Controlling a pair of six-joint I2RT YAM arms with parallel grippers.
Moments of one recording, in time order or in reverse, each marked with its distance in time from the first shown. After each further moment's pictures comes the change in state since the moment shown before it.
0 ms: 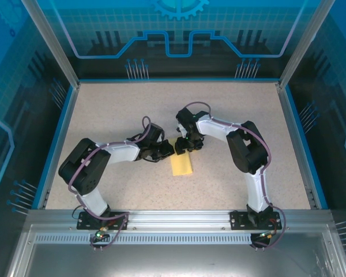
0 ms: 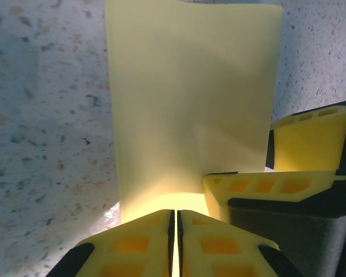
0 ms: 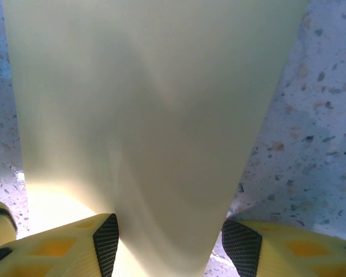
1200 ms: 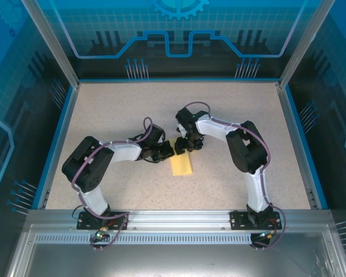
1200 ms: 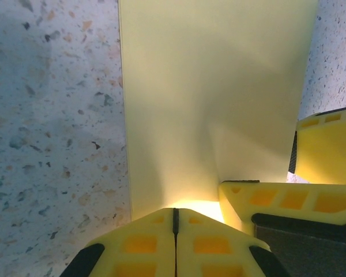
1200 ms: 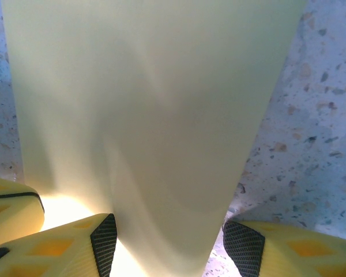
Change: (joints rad) left arm -0.002 0.039 0.006 -0.003 -0.005 0.002; right arm 0.002 0.009 0.006 -0.010 0.000 0.000
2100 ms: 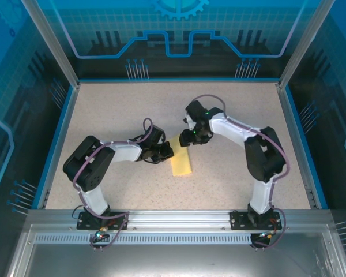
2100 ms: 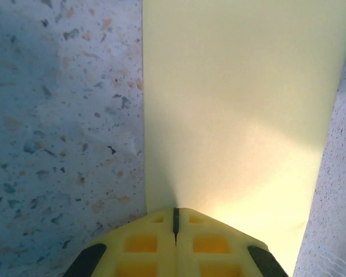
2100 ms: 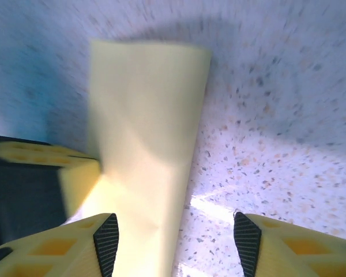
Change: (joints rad) left arm 0.000 0.014 -0.013 0.019 -0.014 -0.008; right arm -0.060 -0.256 -0.096 0.075 -0.034 0.029
